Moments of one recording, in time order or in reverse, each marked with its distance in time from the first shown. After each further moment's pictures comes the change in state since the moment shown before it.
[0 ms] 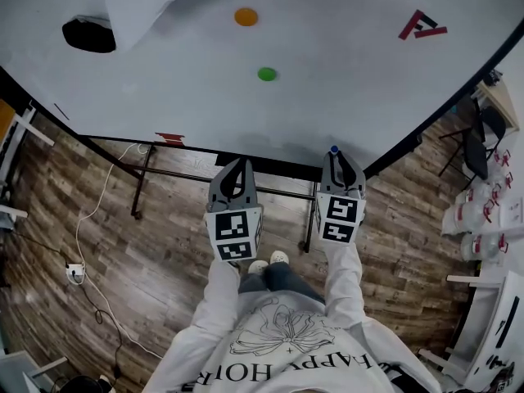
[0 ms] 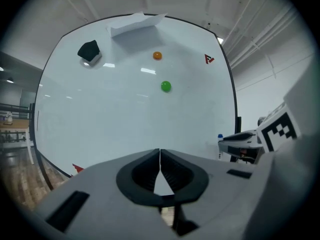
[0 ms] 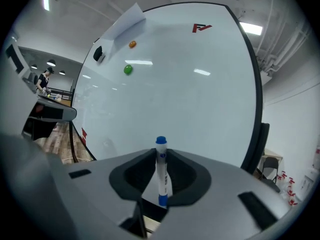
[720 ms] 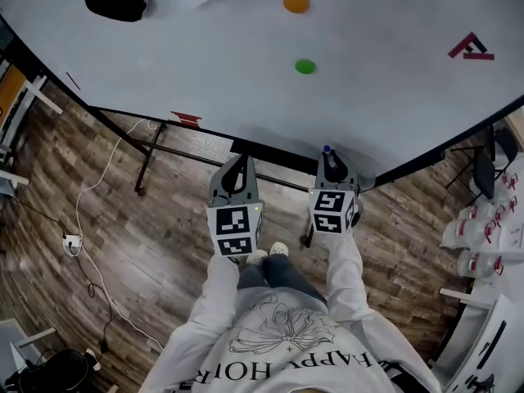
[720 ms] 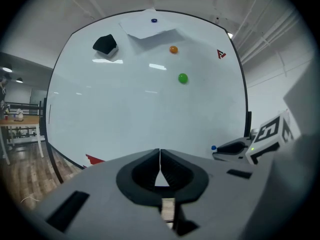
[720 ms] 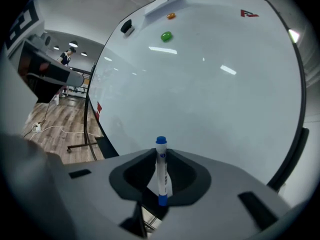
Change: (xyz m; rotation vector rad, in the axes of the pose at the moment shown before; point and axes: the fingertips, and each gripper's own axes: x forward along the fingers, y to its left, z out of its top) left arm -0.007 0.042 -0.026 -0.041 0.048 0.090; right arm 0.046 0.064 -0.038 -0.224 0.106 0.134
